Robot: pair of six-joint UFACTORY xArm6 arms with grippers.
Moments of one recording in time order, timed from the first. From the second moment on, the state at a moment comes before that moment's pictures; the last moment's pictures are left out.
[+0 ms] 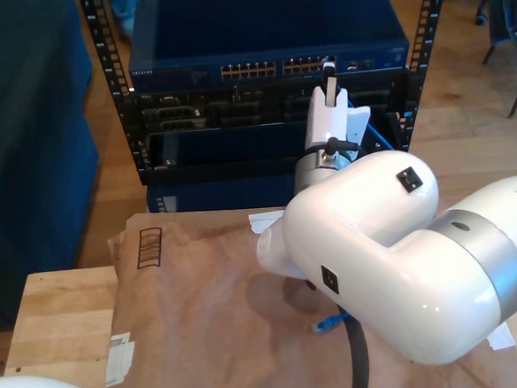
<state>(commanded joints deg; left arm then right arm) 98.7 -28.9 -5.4 7.5 57.7 -5.2 28.9 46.0 -74.7 42.0 -76.9 75.1</state>
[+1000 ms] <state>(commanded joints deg) 98.7 -28.9 -5.4 7.6 57.8 -5.2 27.6 46.1 -74.5 41.3 -77.3 74.8</state>
